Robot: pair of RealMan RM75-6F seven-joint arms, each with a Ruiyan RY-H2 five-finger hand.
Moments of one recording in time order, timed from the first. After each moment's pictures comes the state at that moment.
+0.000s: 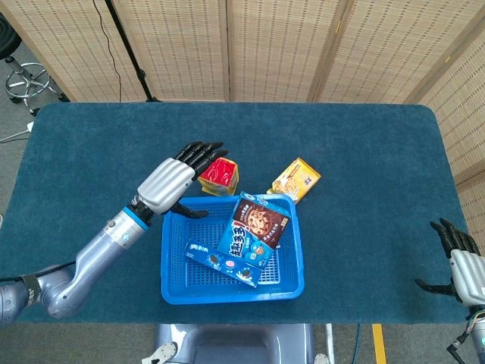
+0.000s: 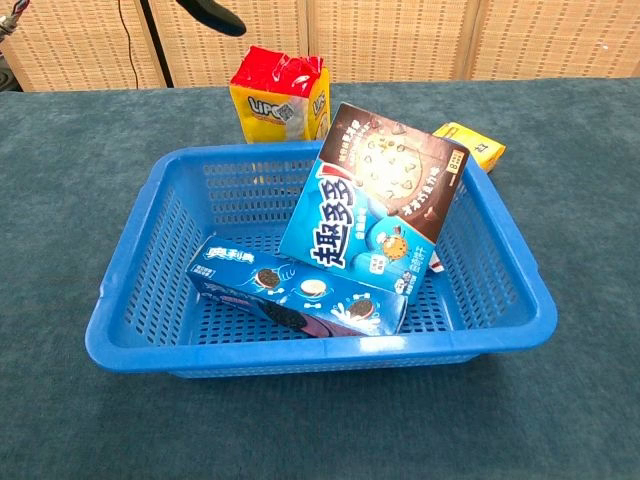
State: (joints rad) left arm -0.88 -1.16 -0.34 -1.85 1.17 0.88 0.02; right arm 0.10 -0.90 0.06 -1.83 -1.31 1.28 0.10
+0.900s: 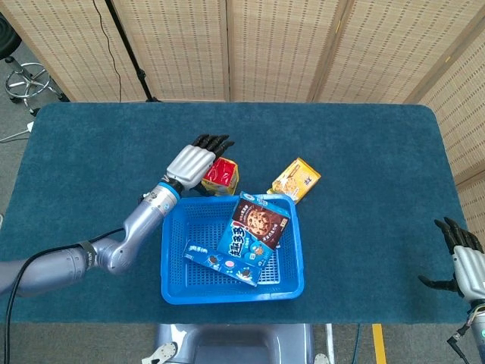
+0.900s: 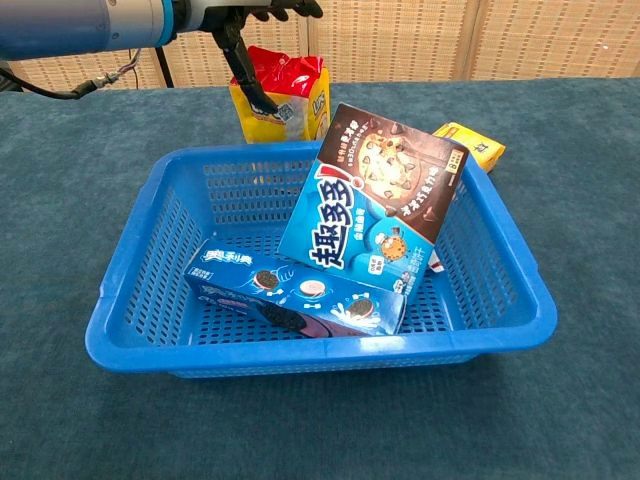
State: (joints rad) left arm -1.12 -1.45 -0.28 -1.40 0.85 0.72 0.27; right arm 0.13 -0.92 0.08 -1.80 -1.24 1.23 0.10
